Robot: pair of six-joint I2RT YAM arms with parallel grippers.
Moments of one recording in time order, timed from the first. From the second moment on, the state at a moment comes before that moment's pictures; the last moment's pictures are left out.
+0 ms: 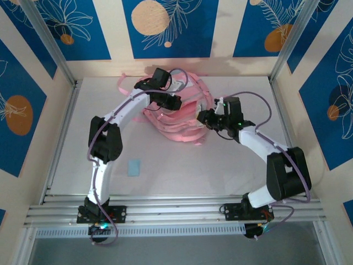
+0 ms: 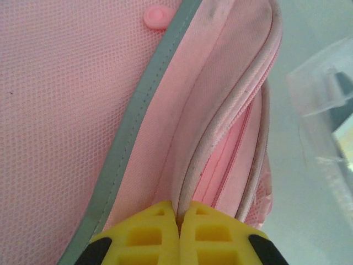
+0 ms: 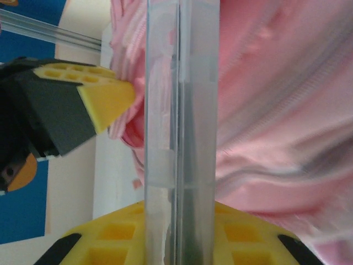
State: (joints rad) left arm -0.51 2.16 2.02 -0.80 0.42 -0.08; right arm 0.28 1.49 0.91 -0.02 -0.55 0.83
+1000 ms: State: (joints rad) left arm -0.48 2.05 1.86 -0.50 0.42 -0.29; right arm 0.38 2.01 1.44 0.00 -0.42 1.17
